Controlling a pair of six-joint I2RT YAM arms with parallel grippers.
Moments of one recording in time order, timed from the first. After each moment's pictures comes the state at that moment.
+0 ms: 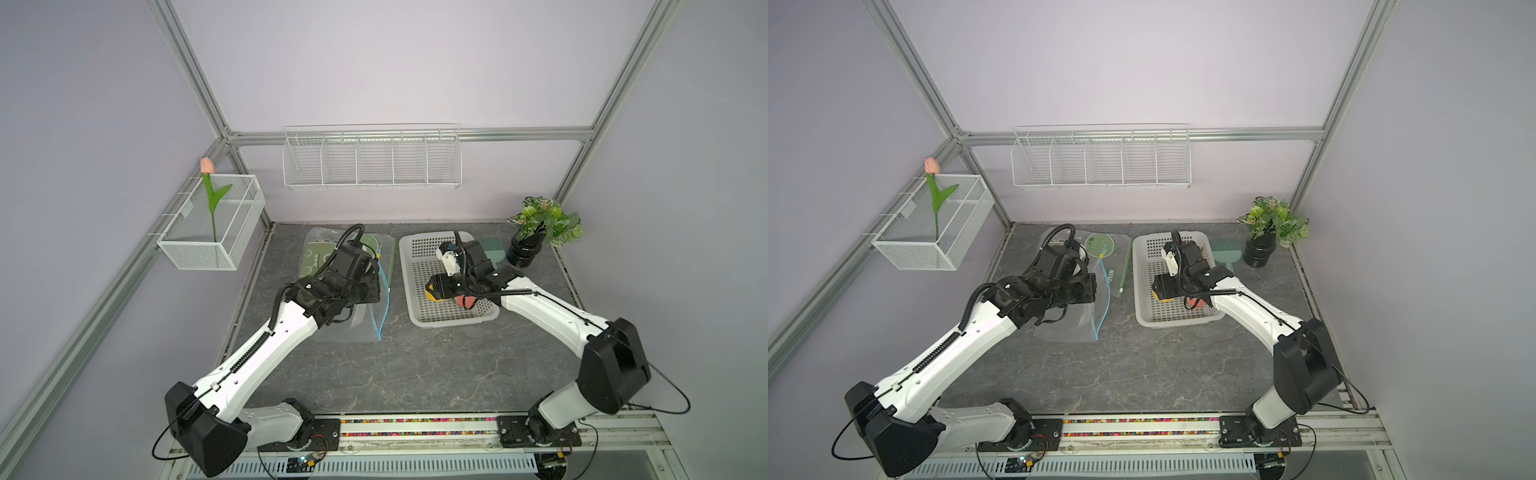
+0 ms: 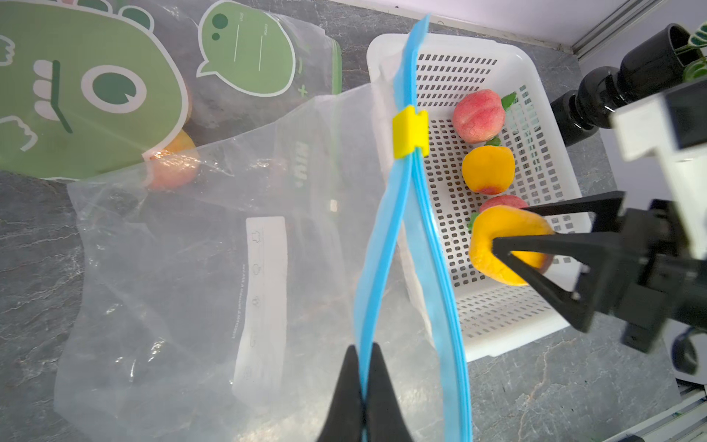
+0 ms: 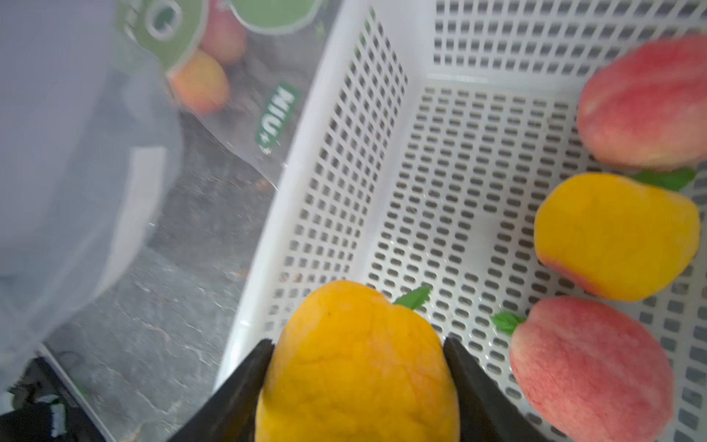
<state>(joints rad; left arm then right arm) -0.68 1.26 1.25 -0.80 -0.10 -0.56 0.57 1.53 1.18 -0.45 -0.19 0.30</state>
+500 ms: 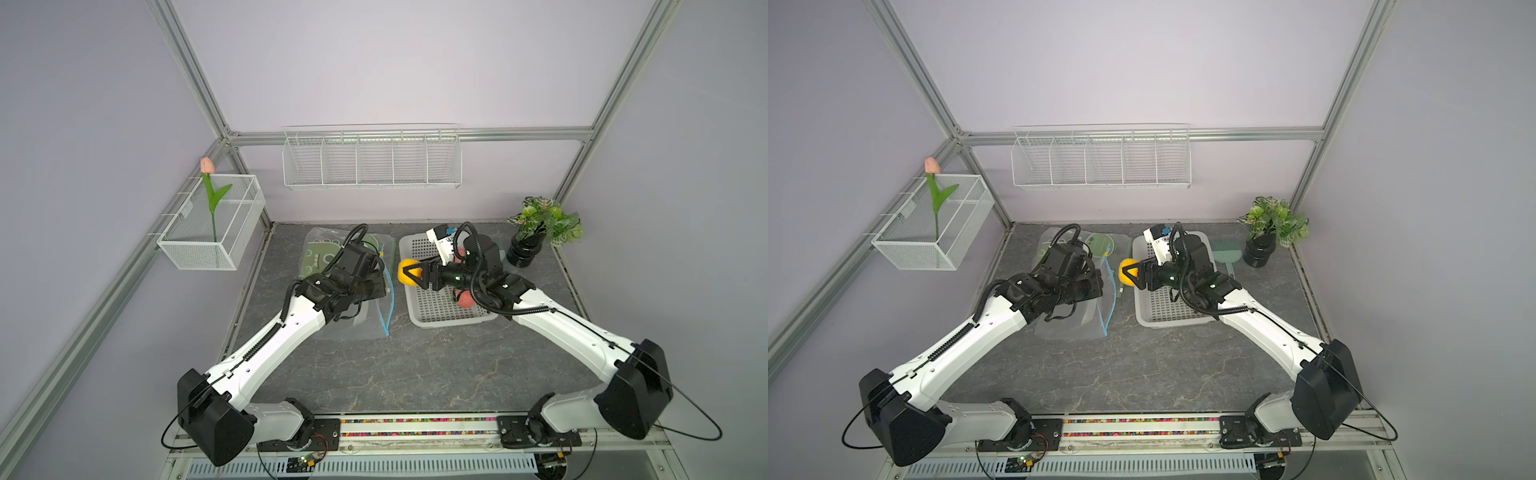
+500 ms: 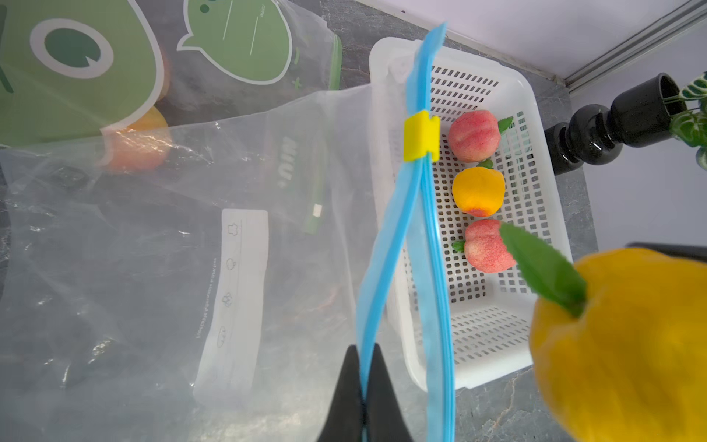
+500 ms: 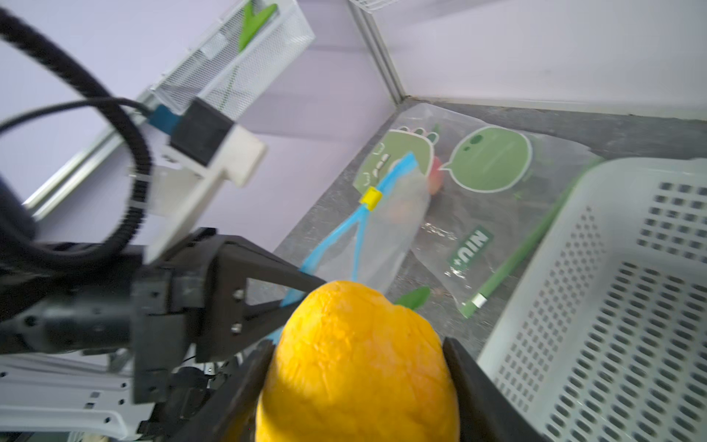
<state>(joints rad) -0.68 1.31 1.24 -0.72 -0.08 -0.69 0.66 1.42 1.15 -0.05 -0.48 0.44</state>
